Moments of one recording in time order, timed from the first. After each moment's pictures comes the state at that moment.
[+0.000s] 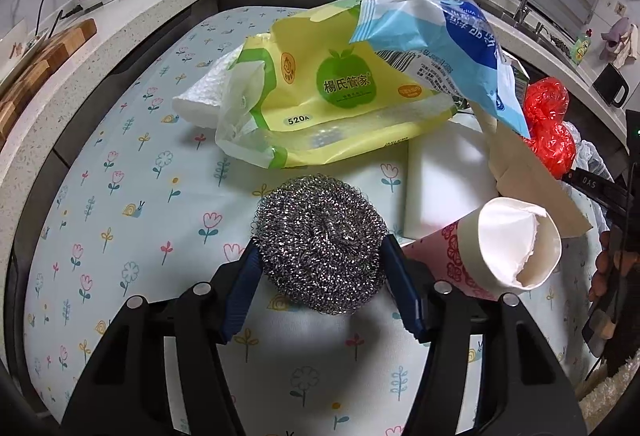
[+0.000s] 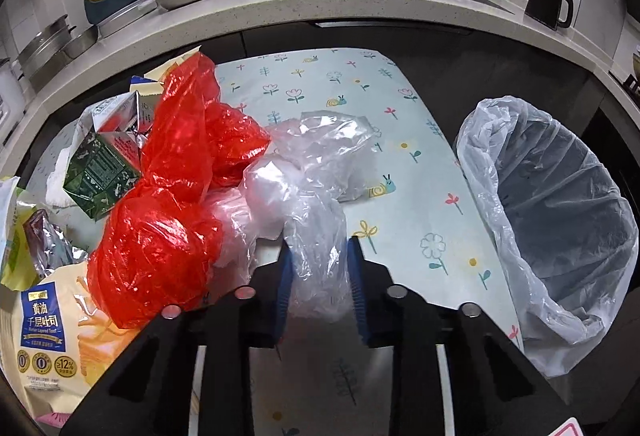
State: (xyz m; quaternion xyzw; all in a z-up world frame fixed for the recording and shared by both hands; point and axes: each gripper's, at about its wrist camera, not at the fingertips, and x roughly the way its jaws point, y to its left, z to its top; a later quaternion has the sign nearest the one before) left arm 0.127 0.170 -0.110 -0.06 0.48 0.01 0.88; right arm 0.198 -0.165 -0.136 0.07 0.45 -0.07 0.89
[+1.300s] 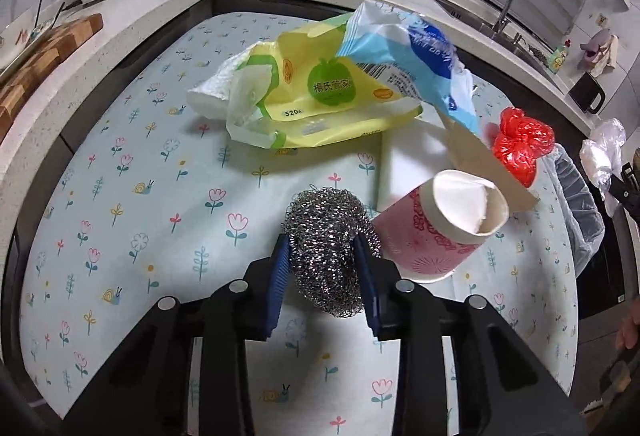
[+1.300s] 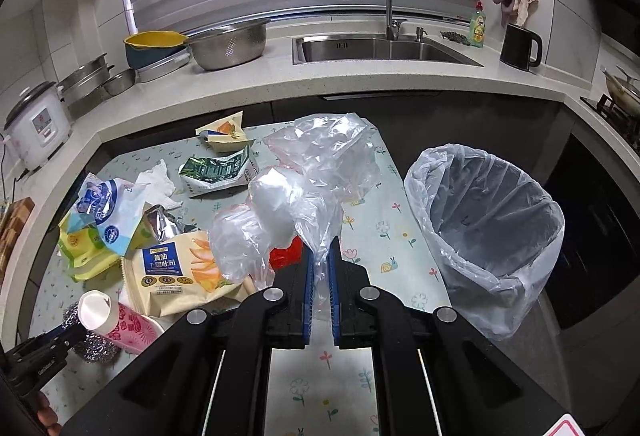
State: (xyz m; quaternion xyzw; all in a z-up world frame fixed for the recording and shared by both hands) left arm 0.090 0.177 -0.089 -0.09 0.47 -0.03 0.88; right arm 0.071 -0.157 -0.031 0.06 0.36 -0.07 0.93
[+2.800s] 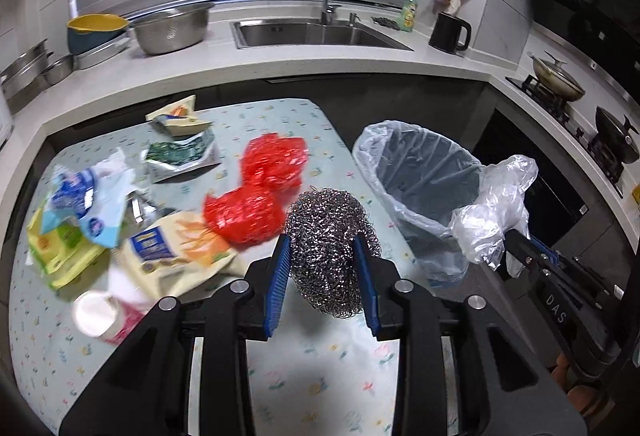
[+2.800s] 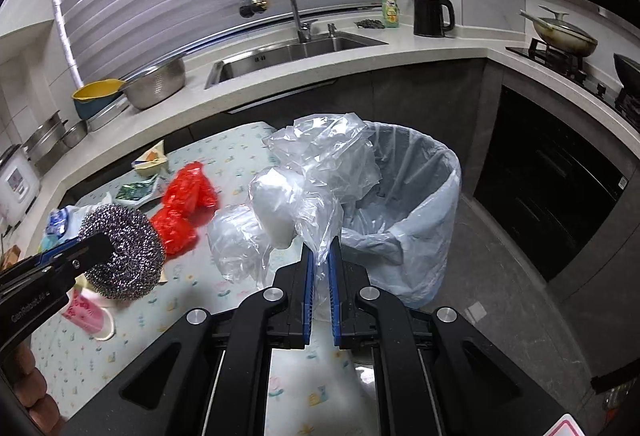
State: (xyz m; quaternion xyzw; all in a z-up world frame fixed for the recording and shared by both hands) left arm 0.095 -0.076 -0.014 0.04 0.39 -0.24 0.89; right arm -0.009 -0.287 -0.049 0.14 0.34 -0.16 0.92
